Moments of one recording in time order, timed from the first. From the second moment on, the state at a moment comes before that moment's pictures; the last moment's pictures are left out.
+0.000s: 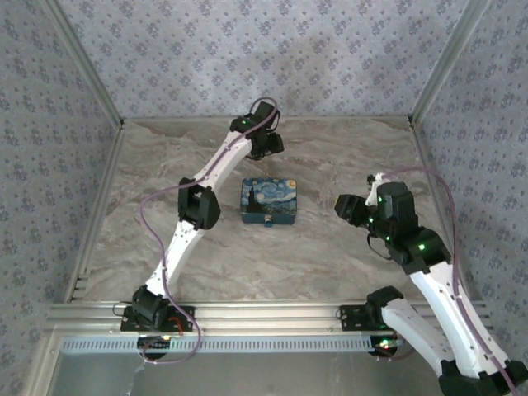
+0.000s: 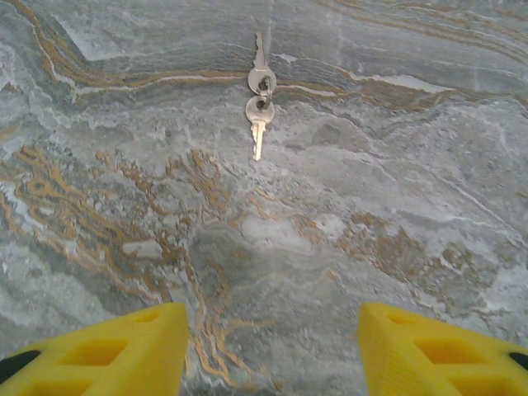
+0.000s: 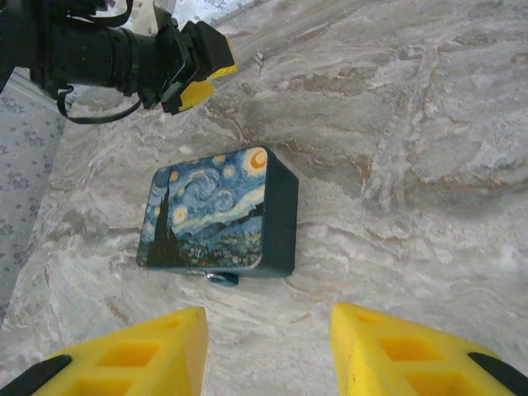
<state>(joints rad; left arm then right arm) -0.56 2.71 2.79 -1.09 0.00 -0.71 0.36 0.71 0.88 -0.76 -0.09 0.58</state>
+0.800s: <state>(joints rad) -0.57 2.85 2.81 -0.89 -0.15 -0.74 0.36 0.68 0.80 -0.89 -0.12 0.59</state>
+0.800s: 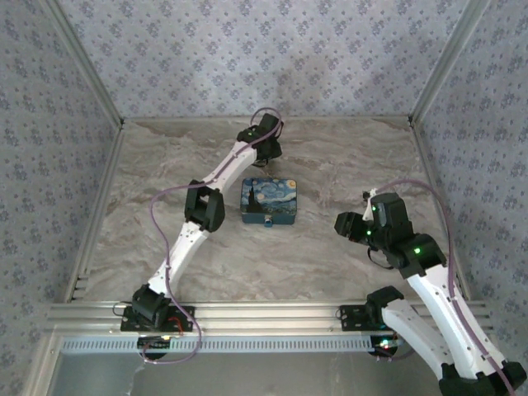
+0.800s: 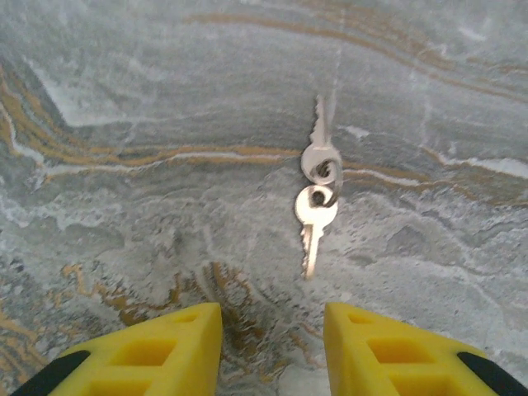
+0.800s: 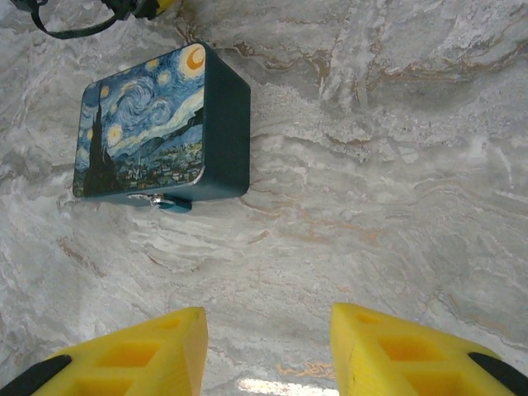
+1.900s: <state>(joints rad) -0.54 2.88 2.84 -0.87 -0.15 -0.77 0.33 0.67 0.82 -0.95 -0.16 0.61</state>
